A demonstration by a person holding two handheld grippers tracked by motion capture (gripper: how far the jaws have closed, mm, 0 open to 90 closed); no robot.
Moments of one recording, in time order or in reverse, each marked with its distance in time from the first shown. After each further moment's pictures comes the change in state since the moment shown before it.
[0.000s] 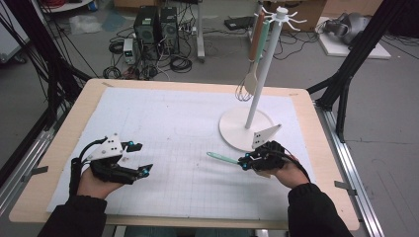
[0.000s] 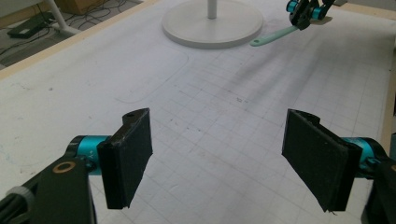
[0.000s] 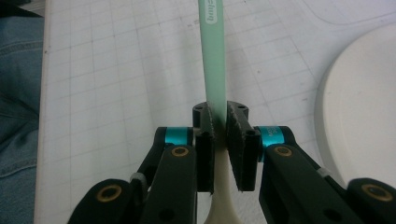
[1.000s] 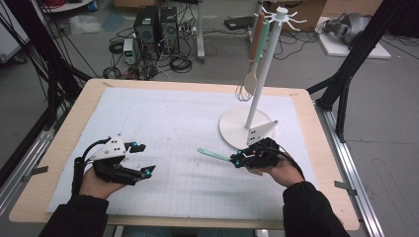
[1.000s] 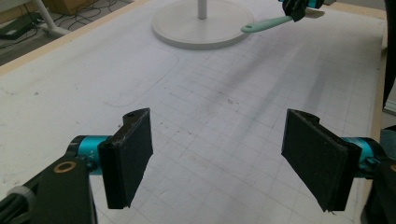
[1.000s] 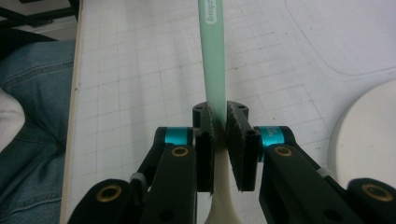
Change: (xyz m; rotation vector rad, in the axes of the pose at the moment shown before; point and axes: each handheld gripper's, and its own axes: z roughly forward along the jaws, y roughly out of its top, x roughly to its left) left arm -0.003 0.003 0.005 0.006 -0.034 0.010; right arm 0.010 0.024 -0.001 -0.076 0.034 -0.027
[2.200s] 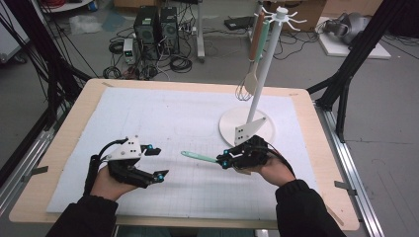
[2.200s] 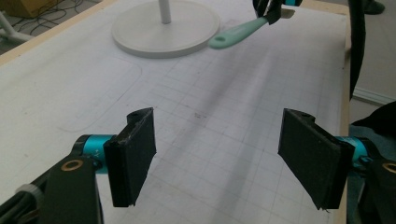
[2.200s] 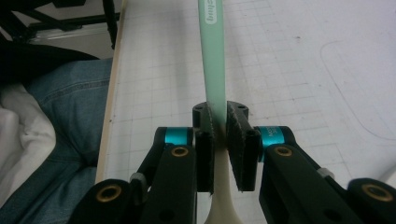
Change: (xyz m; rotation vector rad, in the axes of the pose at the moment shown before) left arm -0.016 0.019 0.026 0.020 -0.116 0.047; right arm 0.019 0.038 0.011 -0.039 0.088 -0.082
